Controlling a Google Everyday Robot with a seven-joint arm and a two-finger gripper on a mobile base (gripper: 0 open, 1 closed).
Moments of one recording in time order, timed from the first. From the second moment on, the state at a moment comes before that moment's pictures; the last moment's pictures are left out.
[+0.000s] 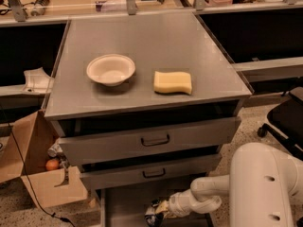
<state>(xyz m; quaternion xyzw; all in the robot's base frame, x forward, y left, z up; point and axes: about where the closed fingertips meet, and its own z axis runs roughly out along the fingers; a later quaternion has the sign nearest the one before) 0.434 -0.056 0.226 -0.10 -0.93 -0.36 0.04</state>
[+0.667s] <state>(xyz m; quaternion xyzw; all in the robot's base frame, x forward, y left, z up) 0.438 -0.057 0.228 -0.08 -0.93 -0.36 0.04</state>
